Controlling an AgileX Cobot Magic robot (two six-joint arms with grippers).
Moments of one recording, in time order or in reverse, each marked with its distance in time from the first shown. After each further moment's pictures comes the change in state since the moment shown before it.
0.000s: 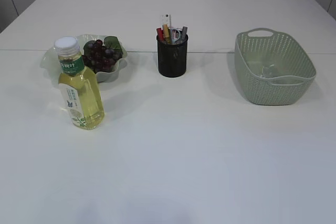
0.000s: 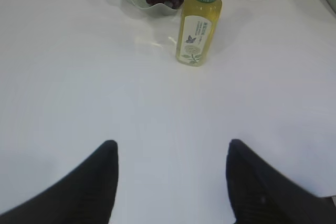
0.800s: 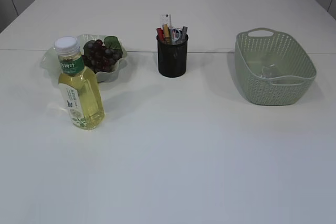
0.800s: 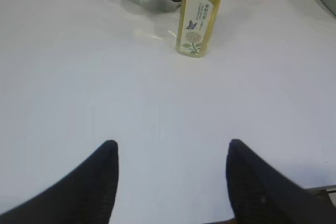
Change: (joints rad) left arm 0.000 -0.316 0.203 -0.011 0.006 0.000; right arm 0.000 -0.215 0.412 0.075 0.007 0.000
